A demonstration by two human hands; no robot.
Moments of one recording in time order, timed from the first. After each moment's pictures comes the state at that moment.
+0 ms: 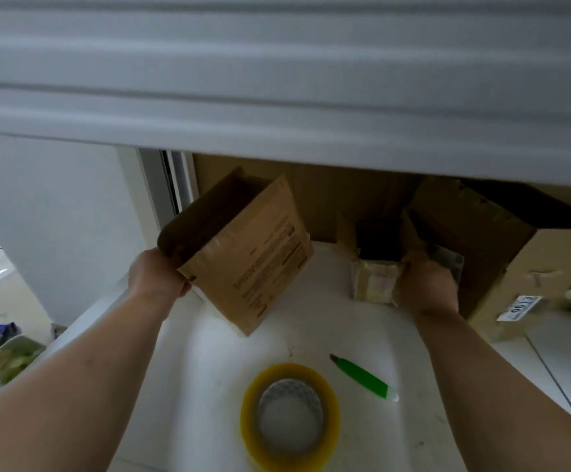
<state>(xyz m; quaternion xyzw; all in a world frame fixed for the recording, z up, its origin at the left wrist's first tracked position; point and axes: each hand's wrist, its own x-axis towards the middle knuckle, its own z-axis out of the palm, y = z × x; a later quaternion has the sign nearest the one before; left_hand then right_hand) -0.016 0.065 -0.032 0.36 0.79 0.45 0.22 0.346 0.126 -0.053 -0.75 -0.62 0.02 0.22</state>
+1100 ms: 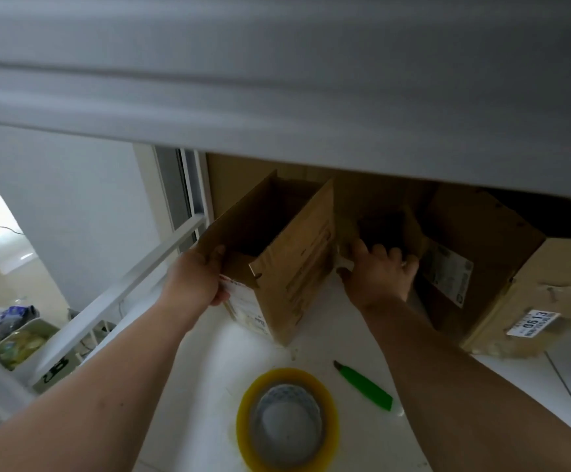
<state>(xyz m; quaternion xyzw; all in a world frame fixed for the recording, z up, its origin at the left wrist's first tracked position) 0.025 0.052 -0.031 0.41 0.72 0.49 0.28 0.273 0.151 -0.066 -0.69 -0.71 -0.09 0.11</state>
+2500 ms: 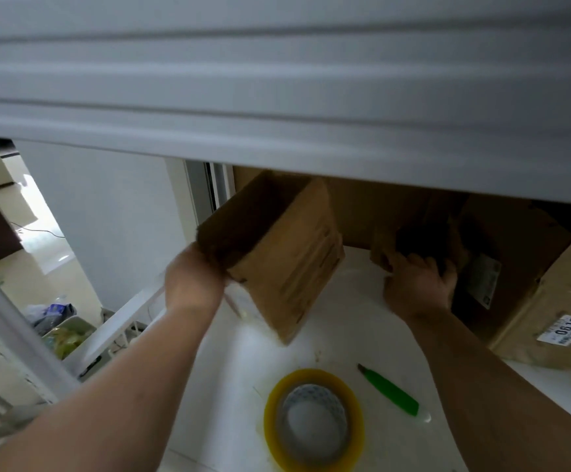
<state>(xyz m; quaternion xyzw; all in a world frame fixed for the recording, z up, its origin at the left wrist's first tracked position) 0.000 0.041 -0.028 0.44 0.82 0.36 0.01 0.296 0.148 -0.065 -0.68 -0.72 -0.05 0.15</state>
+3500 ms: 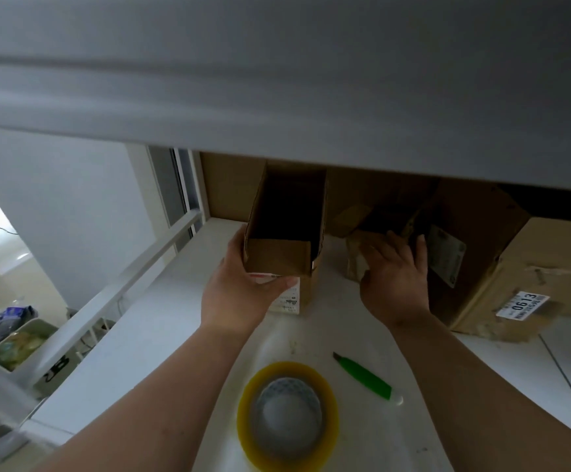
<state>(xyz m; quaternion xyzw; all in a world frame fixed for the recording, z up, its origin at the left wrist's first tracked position) 0.077 0.049 -0.058 0.53 0.66 0.50 0.17 0.307 0.122 -0.068 -0.59 -0.77 -0.11 0.21</state>
